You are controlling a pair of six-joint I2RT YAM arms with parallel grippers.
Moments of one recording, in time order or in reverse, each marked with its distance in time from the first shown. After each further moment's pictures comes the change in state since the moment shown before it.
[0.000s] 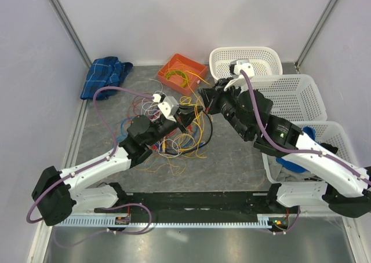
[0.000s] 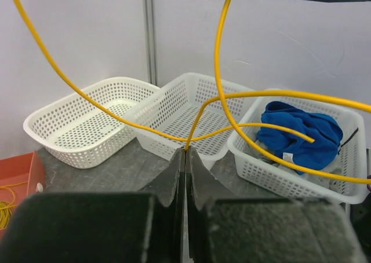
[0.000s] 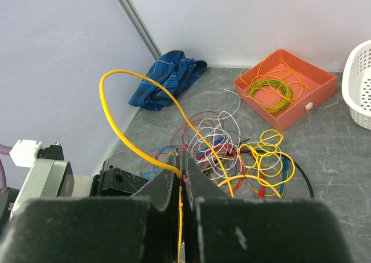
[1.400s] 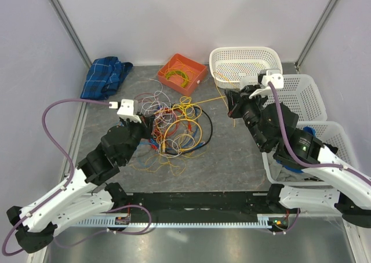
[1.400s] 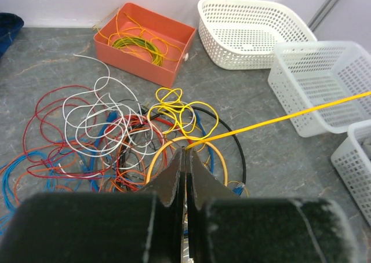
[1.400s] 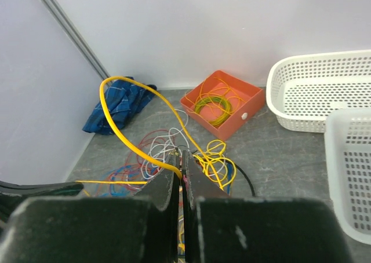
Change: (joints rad) left arm -0.014 -0.443 0.064 -0.906 -0.703 -0.249; right arm 0.008 -0.183 -0.123 0.002 0.216 -0.093
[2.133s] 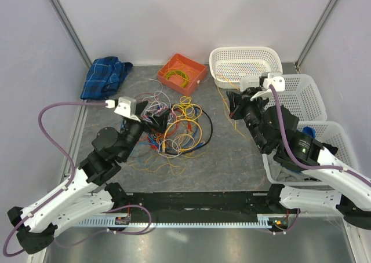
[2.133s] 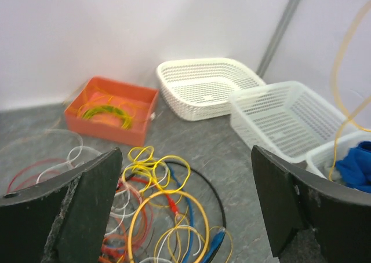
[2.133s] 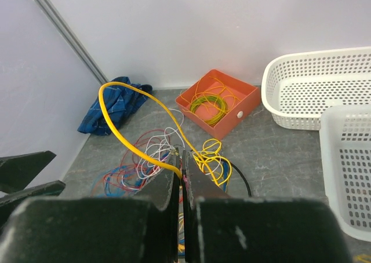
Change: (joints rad) left arm 0.009 -0.004 -0.010 0.277 0.135 0.156; right arm -0.003 -0.035 -0.059 0.027 0.012 -0.008
